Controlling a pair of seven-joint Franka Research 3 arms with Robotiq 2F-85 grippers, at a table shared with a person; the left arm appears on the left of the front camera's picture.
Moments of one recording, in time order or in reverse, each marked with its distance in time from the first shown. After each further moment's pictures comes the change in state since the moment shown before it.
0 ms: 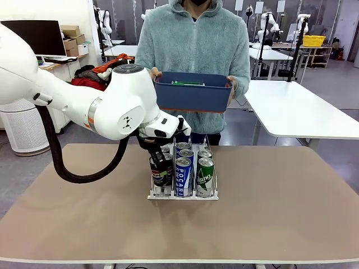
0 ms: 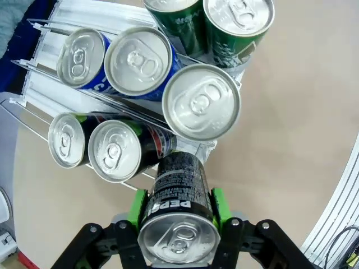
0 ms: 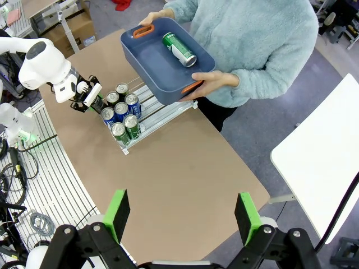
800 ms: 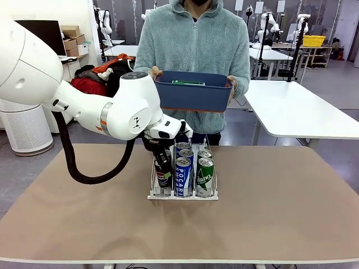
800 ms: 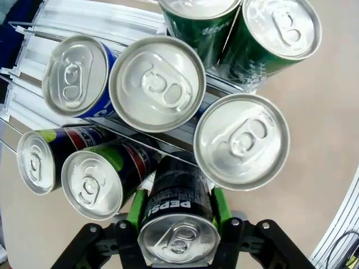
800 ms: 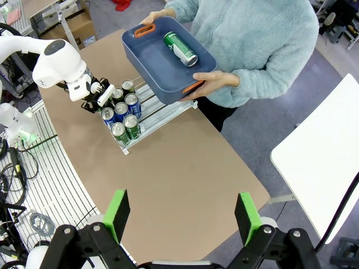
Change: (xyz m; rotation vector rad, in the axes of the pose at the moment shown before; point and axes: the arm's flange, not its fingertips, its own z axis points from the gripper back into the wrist) left arm 0.011 0.026 -0.039 -0.071 0.001 0.007; right arm 0.000 0.000 0.000 0.000 0.000 0.000
